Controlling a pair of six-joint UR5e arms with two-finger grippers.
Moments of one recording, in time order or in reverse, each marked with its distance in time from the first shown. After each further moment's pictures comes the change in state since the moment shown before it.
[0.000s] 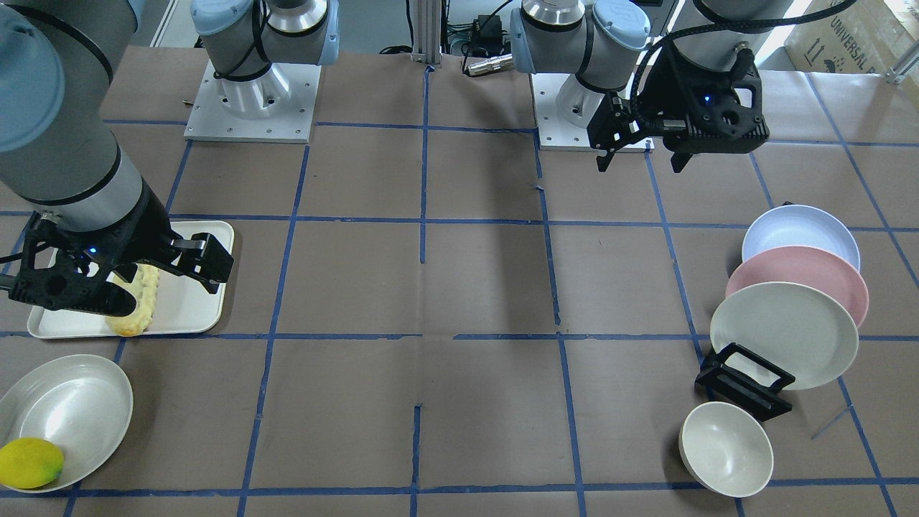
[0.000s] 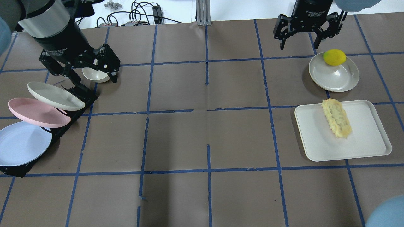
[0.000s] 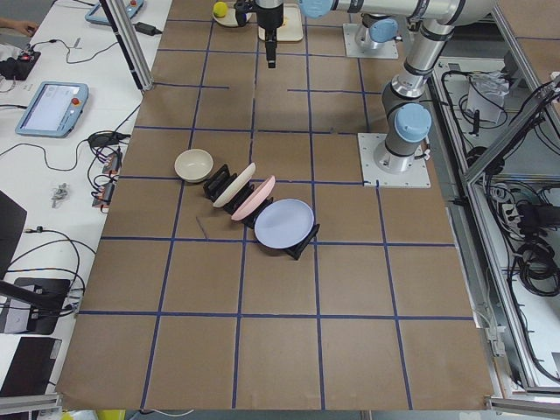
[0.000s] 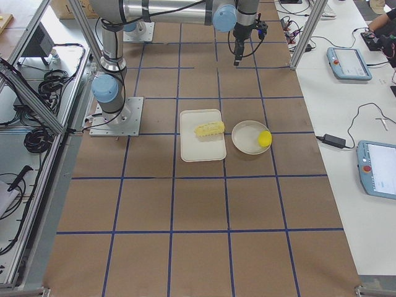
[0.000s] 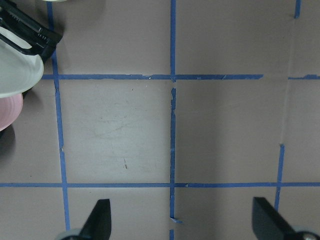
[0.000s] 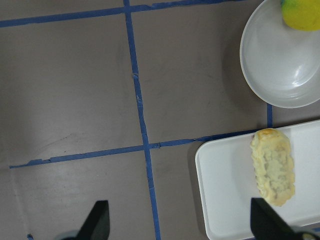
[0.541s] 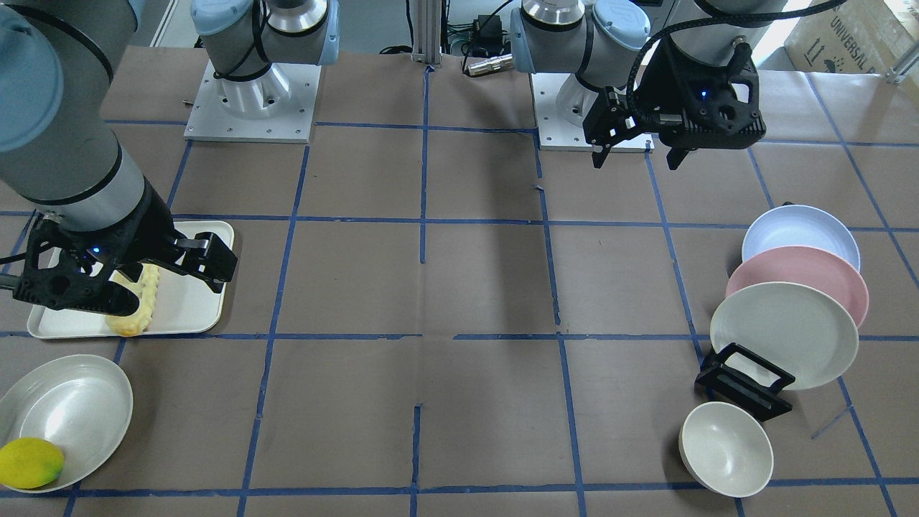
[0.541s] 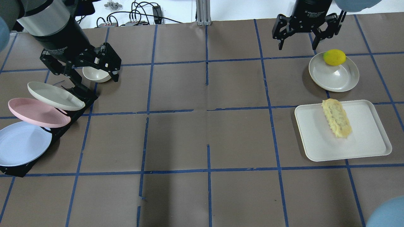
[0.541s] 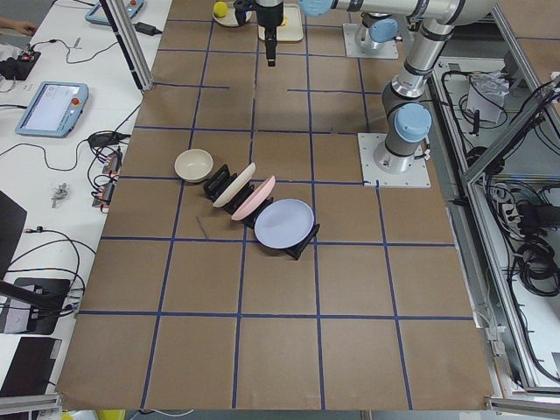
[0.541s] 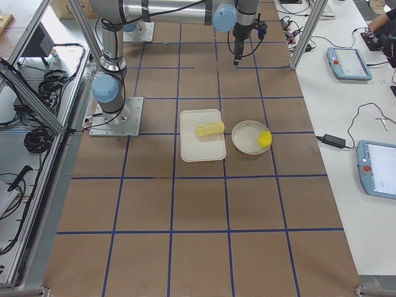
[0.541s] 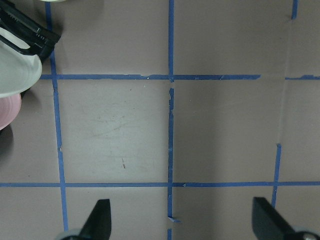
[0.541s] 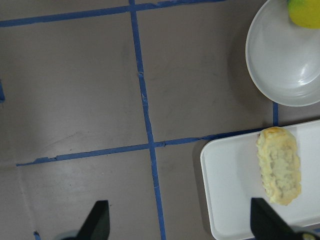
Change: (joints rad) left arm -0.022 0.002 0.011 -0.010 -0.014 -0.013; right arm 0.001 -0.001 0.002 0.003 0.019 0.007
